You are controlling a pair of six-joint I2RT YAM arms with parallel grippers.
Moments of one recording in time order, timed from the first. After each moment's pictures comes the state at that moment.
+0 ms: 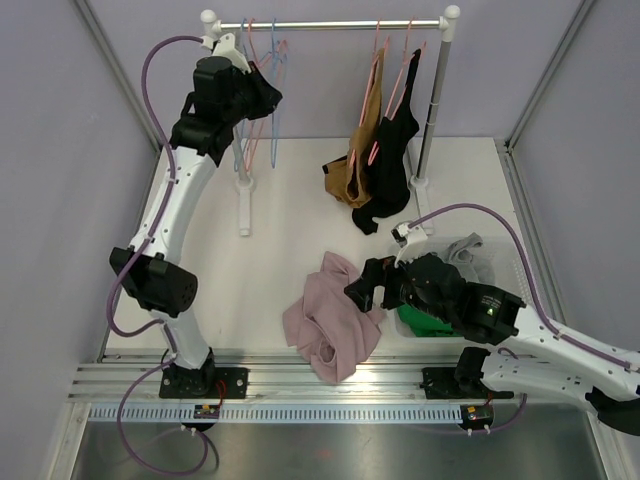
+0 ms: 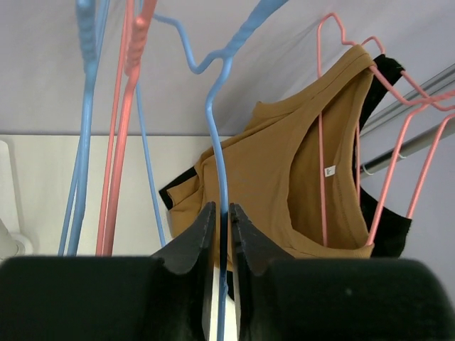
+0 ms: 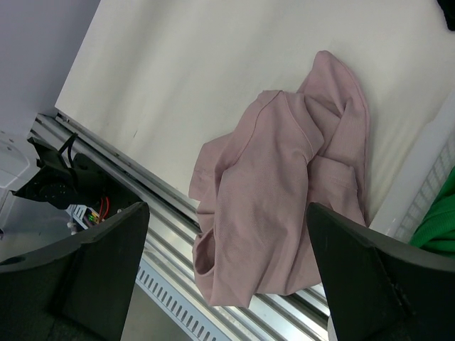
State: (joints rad) left arm -0.28 1.82 2.09 -0.47 0.12 -0.47; right arm 1.08 0.81 0.85 -0.50 0.26 0.68
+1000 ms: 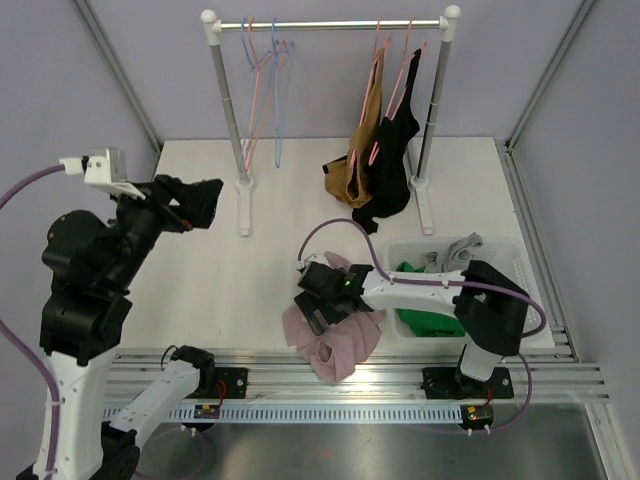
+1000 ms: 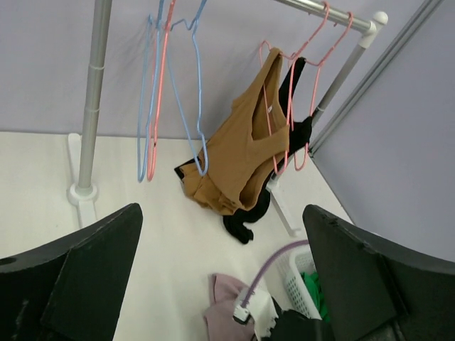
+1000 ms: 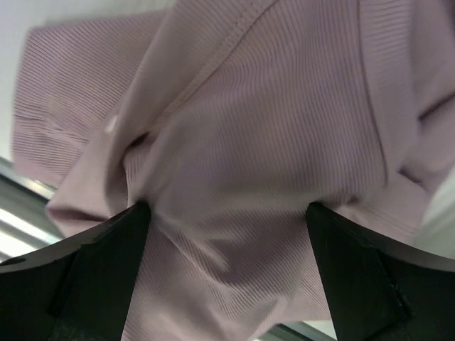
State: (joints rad) left arm -0.28 0.81 1.47 -0.62 0.07 -0.39; right arm 1.13 1.67 1.09 -0.56 0.16 0.47
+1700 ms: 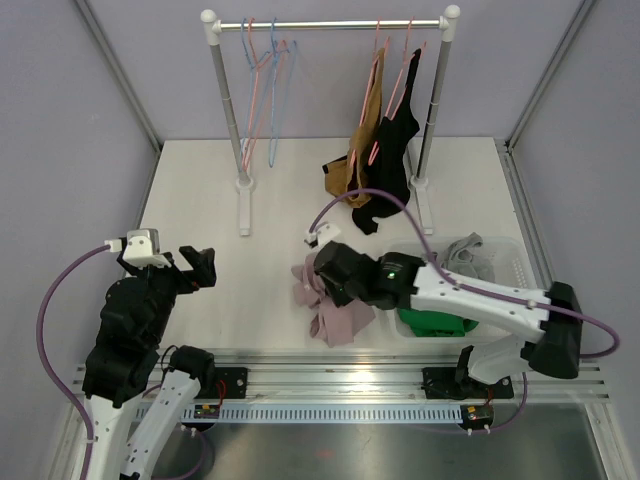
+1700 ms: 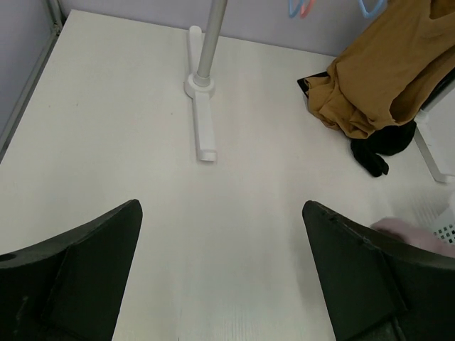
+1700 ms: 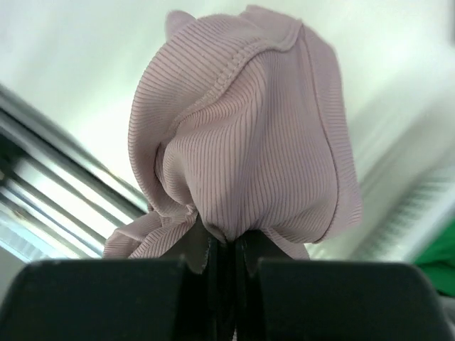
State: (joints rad) left arm -0.28 0.31 0.83 -0.69 -0.20 -0.26; right arm 1.18 1.46 1.20 -0.69 0.26 0.44
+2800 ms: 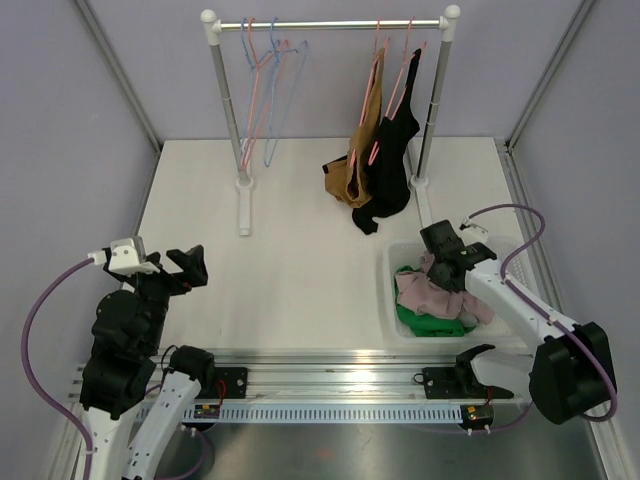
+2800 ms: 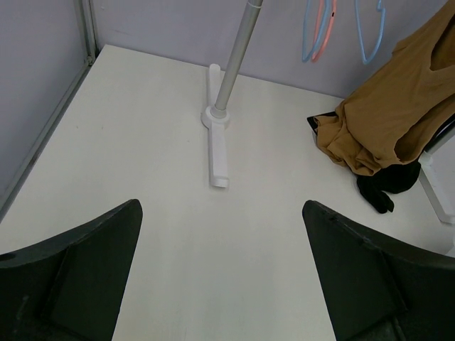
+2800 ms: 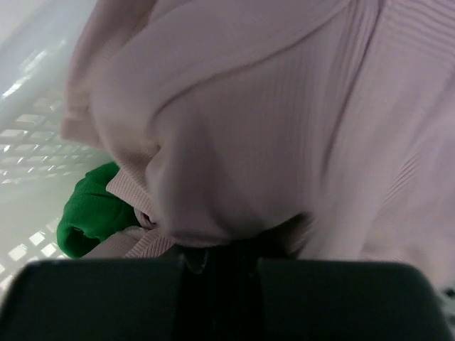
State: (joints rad) left arm -0.28 0.25 0.82 -0.64 -0.28 -0.26; right arm 0.40 1.16 0.78 -0.81 0.48 0.91
